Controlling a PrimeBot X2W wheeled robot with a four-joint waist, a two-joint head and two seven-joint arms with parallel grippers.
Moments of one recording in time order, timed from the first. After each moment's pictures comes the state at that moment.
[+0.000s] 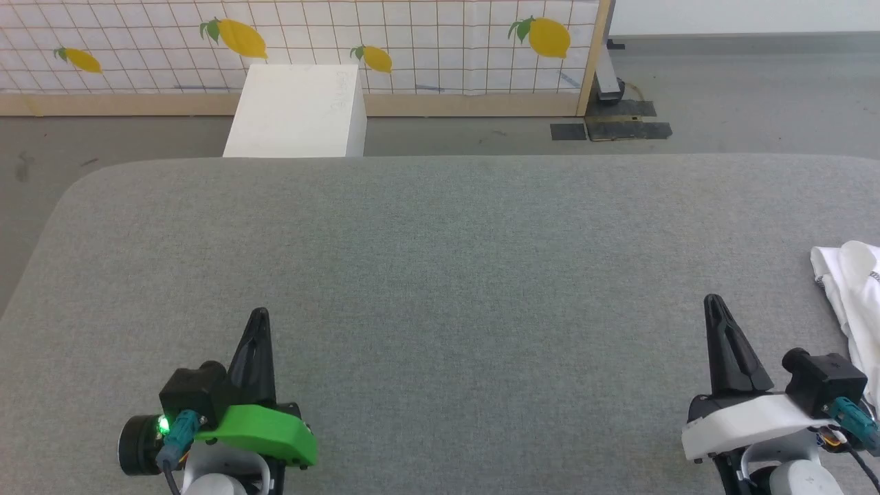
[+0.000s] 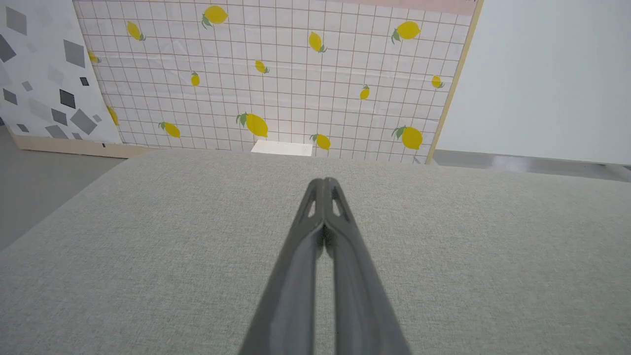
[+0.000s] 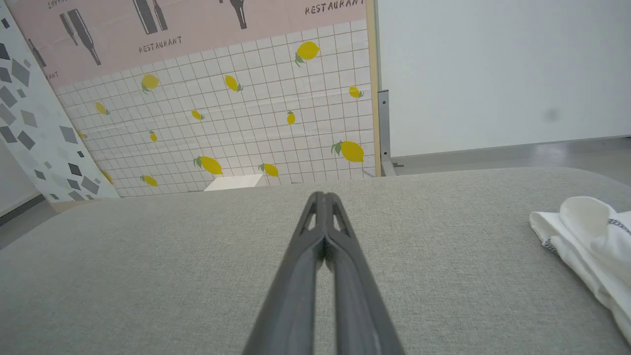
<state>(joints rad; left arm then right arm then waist) -0.03 0.09 -0.08 0.11 -0.20 0.02 -0.22 -0.03 -0.05 -0.05 0.16 0.19 0.13 -0.22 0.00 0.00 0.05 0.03</state>
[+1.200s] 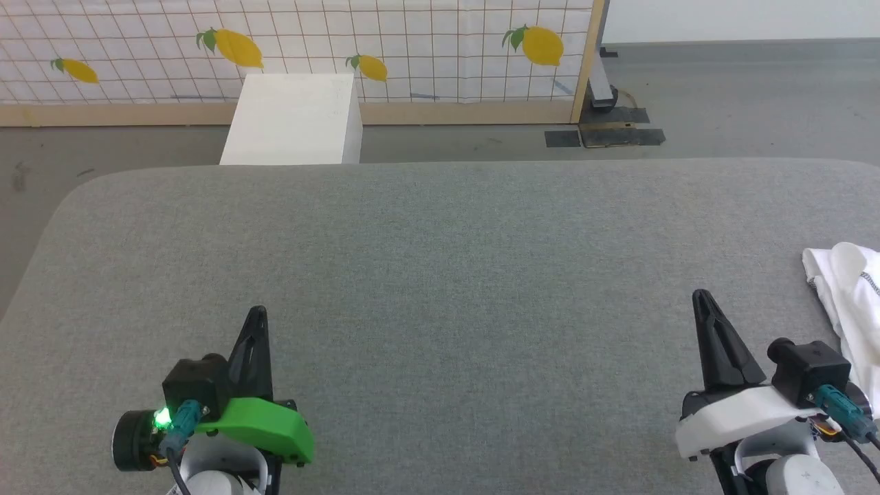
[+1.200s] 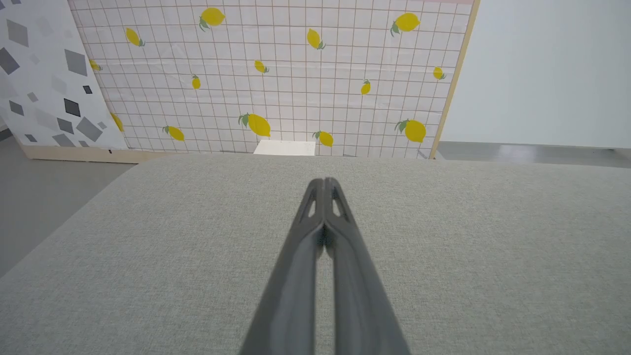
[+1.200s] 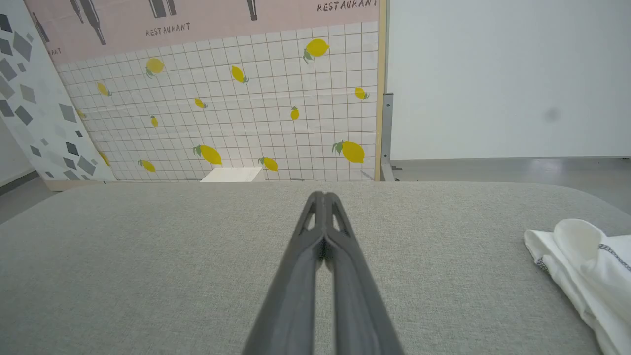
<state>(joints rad) -0.03 0.08 -0.05 0.08 -0.14 0.01 -0.15 -0.03 -0.05 -0.04 0.11 0.13 0.13 -0.15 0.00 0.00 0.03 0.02</state>
